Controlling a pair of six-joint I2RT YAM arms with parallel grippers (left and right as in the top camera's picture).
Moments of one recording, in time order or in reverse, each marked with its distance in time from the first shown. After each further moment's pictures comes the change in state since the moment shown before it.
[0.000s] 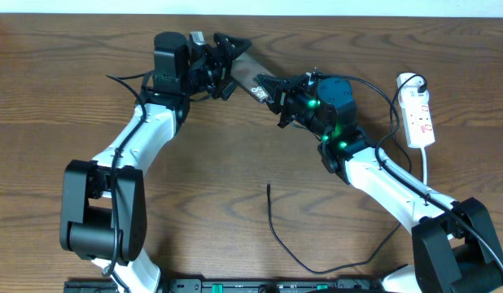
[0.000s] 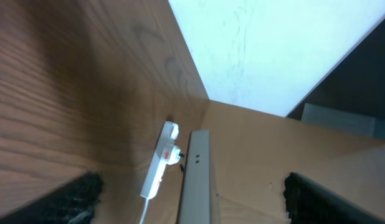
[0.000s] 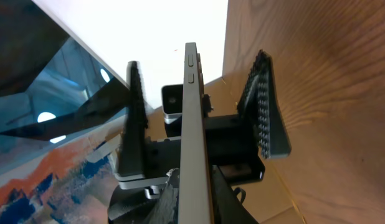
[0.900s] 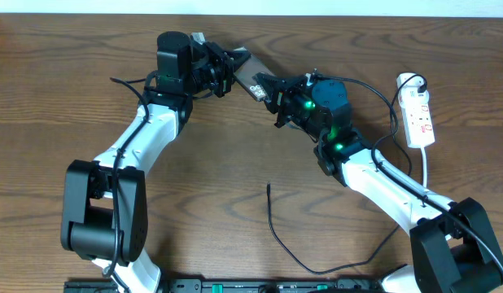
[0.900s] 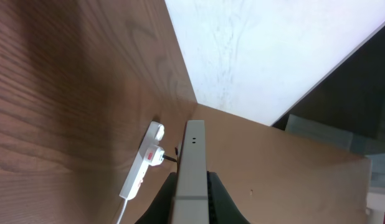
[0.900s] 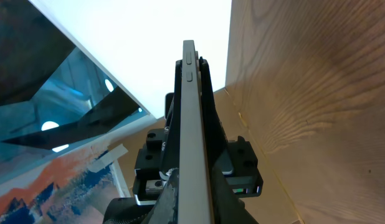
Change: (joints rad) left arm -0.013 0.000 0.000 0.037 -0.026 -0.121; right arm 0.029 0.000 0.000 0.001 0.080 0.003
